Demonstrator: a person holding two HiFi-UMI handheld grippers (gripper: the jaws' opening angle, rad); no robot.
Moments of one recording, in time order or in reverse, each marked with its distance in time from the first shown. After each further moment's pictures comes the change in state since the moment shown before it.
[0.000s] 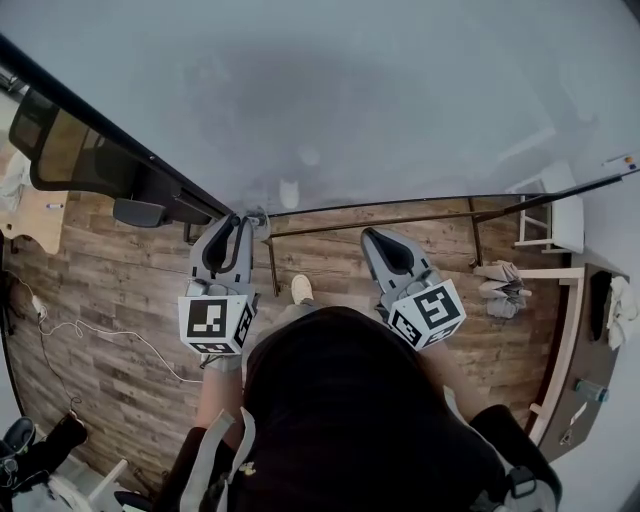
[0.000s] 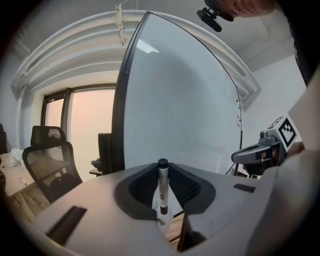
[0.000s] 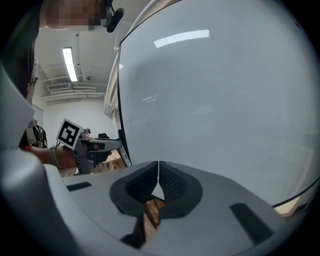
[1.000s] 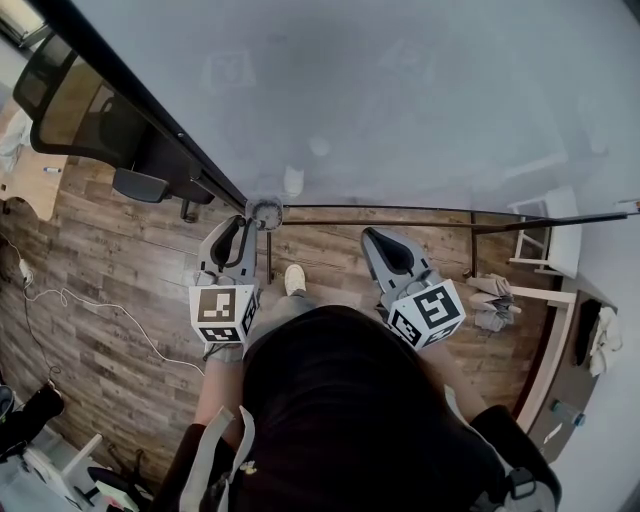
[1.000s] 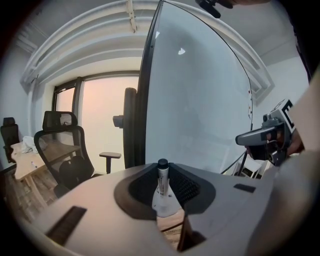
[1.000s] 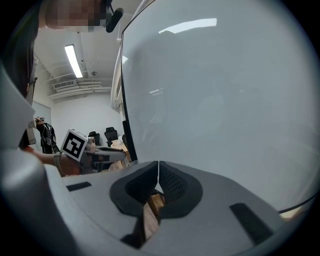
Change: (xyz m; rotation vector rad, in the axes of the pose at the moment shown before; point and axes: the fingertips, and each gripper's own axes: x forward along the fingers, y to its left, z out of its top) left arm -0.003 0.032 -0.076 -0.067 0.122 0.093; right arm 0.036 0.016 -0.015 -0.024 0.081 0.091
